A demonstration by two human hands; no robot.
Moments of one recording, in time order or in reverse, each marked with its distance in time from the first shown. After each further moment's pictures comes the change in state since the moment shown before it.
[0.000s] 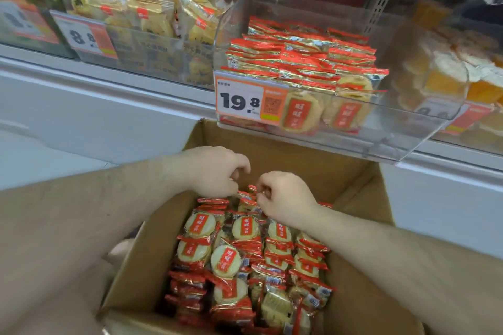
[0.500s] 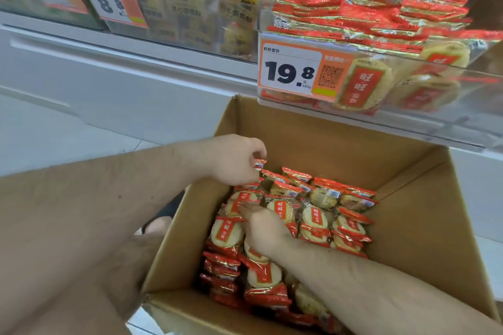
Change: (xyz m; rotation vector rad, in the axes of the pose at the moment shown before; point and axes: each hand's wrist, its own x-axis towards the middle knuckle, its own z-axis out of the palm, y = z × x) left_hand -0.007 -0.030 0.015 -0.242 -0.110 -0.199; right_hand -0.011 -0.039 0.171 0.066 -0.404 0.069
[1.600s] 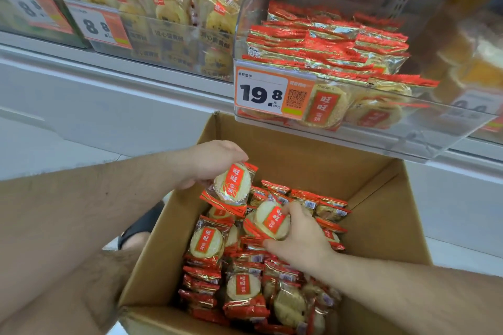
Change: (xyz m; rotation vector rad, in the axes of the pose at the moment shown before) left_hand -0.001 0.006 -0.002 -0.706 0.065 -0.183; right_hand -0.086 0.029 -0.095 0.265 0.138 0.402
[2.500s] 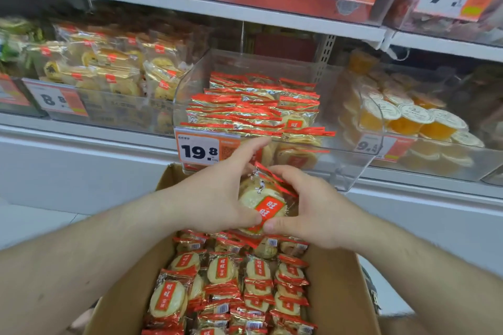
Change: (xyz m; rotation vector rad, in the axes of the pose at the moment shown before) left_hand -0.070 0.101 0.030 0.304 0.010 0.685; right_hand -0.061 -0.054 -0.200 0.029 0.088 -0.362
